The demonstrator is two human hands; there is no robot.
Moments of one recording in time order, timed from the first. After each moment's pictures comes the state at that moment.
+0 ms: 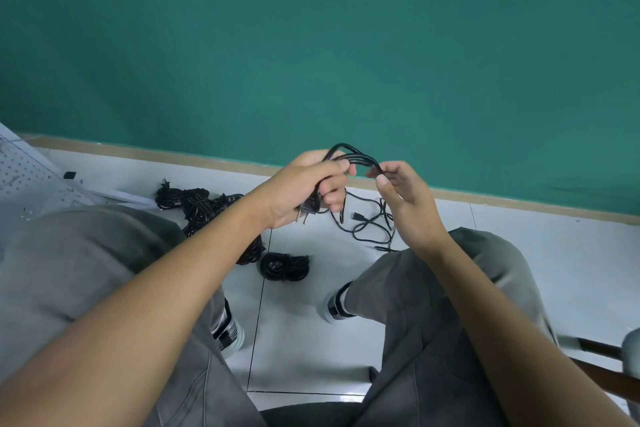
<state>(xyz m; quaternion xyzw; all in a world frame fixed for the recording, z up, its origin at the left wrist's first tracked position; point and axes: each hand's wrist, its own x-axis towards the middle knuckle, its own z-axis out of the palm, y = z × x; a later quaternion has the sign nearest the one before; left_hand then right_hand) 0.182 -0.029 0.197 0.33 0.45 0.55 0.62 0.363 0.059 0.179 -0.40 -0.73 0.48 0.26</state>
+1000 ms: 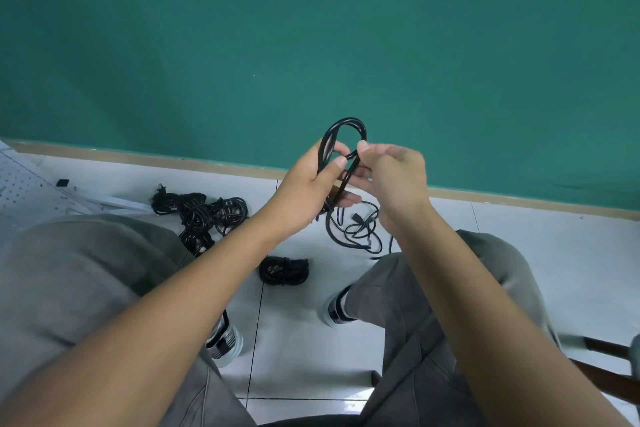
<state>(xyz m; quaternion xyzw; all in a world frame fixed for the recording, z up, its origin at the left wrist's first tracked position) 0.196 -0.022 0.191 0.37 0.56 0.57 0.48 0.306 0.054 0.227 -0.53 -0.50 0.60 0.32</state>
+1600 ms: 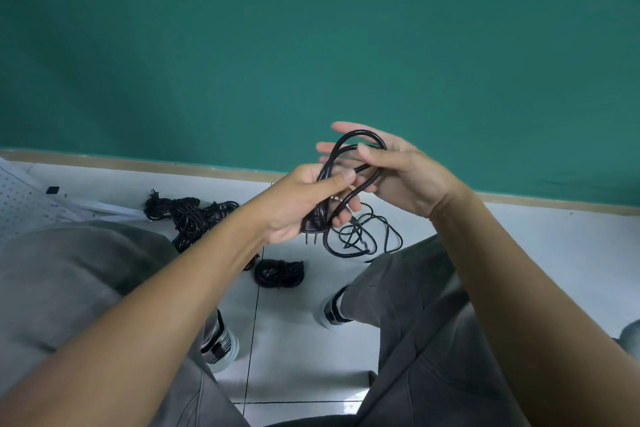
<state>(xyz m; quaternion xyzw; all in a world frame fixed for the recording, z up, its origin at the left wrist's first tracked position) 0.197 -0.029 0.209 0.32 0.46 0.52 0.65 0.337 0.092 0.243 -0.27 -0.53 0.79 0.13</state>
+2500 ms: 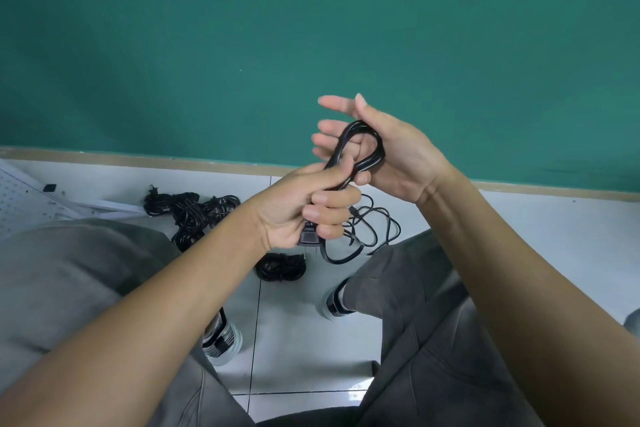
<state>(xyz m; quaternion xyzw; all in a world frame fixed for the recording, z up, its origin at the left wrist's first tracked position) 0.199 -0.035 0.218 0.26 0.28 0.49 0.79 0.316 0.082 0.255 -0.29 -0.51 0.79 0.14</state>
